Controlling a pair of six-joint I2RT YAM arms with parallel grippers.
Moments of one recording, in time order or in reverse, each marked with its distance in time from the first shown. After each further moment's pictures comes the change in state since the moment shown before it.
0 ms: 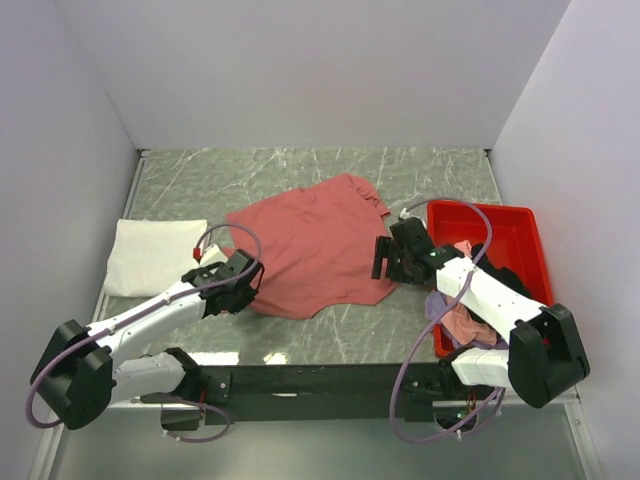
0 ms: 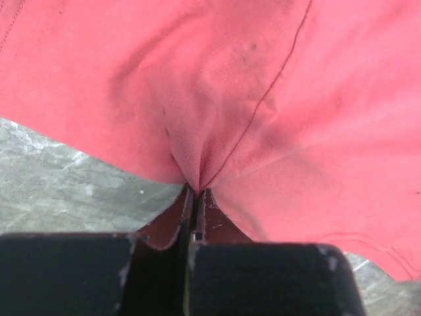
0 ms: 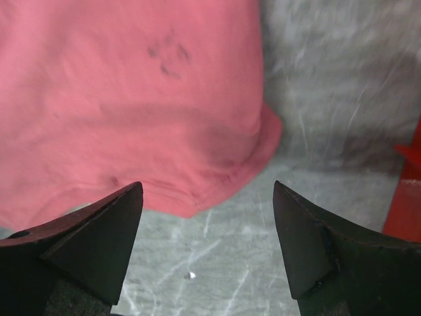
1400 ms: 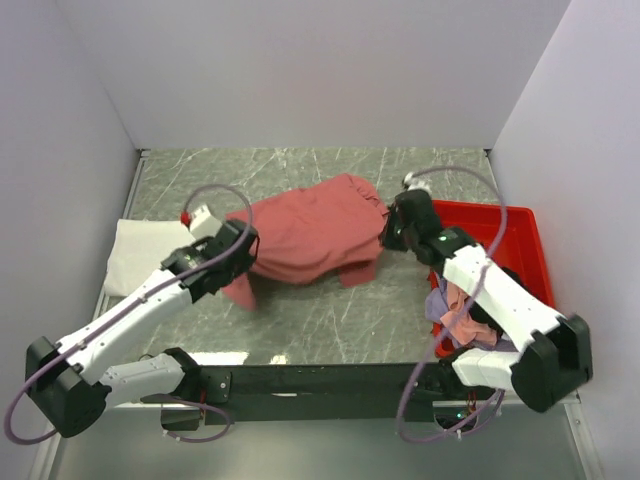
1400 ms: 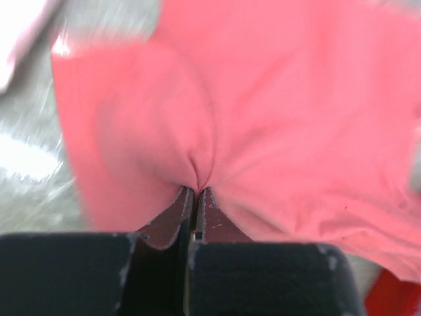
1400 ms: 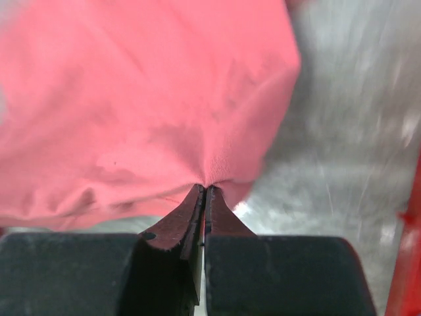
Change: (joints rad) left arm 0.000 -0.061 0.246 -0.089 -0.149 0.081; right arm 0.009 0.000 0.165 0.026 0.021 -0.001
